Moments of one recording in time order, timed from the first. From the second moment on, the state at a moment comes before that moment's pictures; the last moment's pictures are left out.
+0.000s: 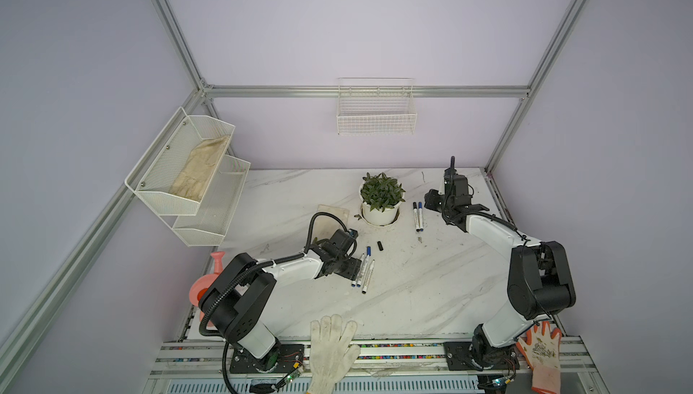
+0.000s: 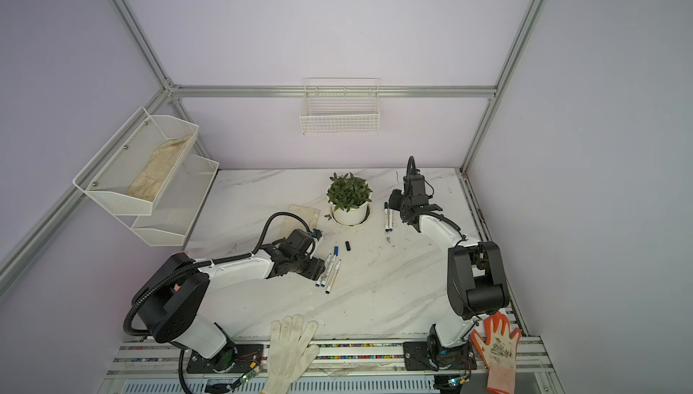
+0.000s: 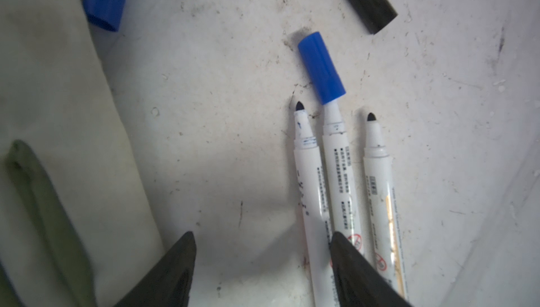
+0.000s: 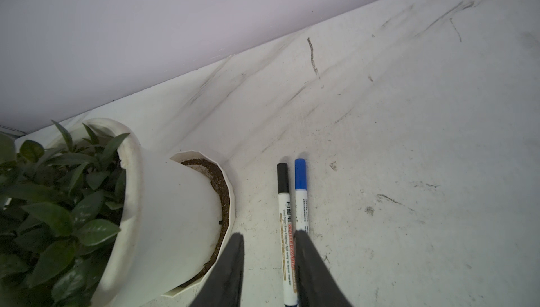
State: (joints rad) left arm -0.68 1.60 0.82 -0.29 0.01 -0.26; right arm 0.19 1.65 1.12 -0.10 -0.02 0.43
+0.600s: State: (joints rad) left arm -0.72 1.64 0.90 -0.45 -0.06 -0.26; right arm 0.19 1.65 1.12 -0.10 -0.02 0.43
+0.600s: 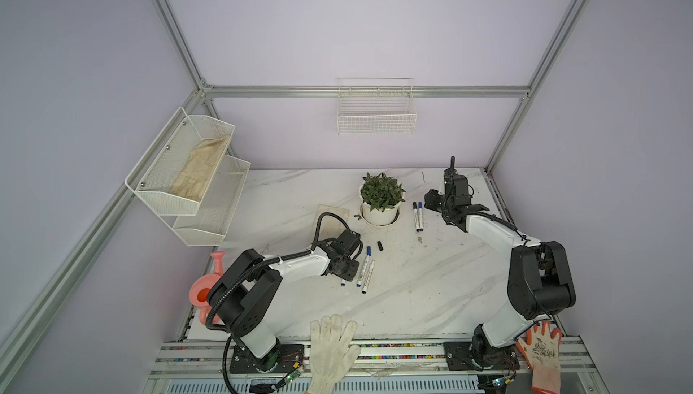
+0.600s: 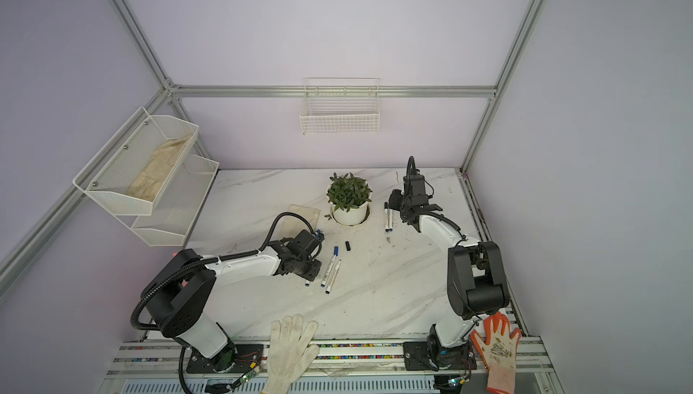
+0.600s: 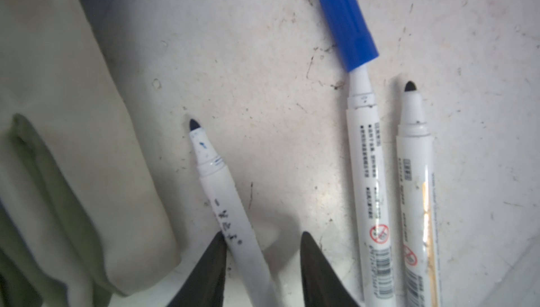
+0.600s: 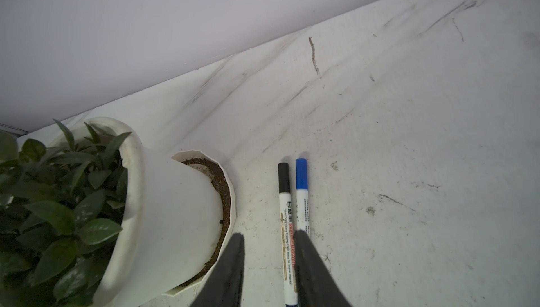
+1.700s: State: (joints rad) left arm -0.67 1.30 0.92 -0.01 0.09 -0.25; right arm 0.57 1.48 1.01 0.11 -0.48 0.41
